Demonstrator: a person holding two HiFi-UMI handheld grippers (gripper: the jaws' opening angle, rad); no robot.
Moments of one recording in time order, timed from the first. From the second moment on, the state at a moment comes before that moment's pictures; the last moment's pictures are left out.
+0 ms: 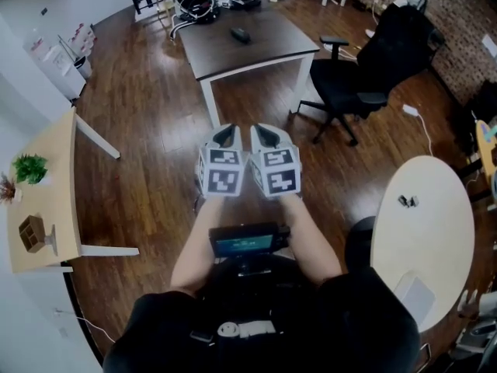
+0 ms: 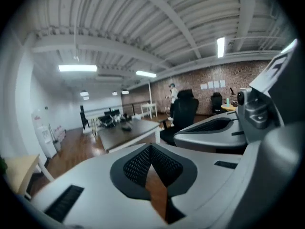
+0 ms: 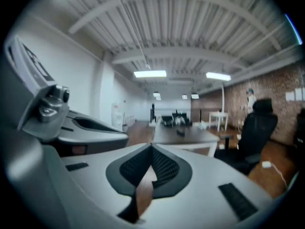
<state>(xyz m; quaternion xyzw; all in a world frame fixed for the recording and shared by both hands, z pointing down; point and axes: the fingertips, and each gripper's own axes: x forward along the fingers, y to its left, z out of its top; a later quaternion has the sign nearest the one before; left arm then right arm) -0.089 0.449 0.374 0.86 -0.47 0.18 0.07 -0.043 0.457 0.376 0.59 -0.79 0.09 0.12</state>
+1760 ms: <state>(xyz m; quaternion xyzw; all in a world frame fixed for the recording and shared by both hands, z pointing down) -0.043 0.294 0.574 0.80 -0.41 0.26 0.36 0.007 0.319 0.589 0.57 -0.66 0.40 0.27</state>
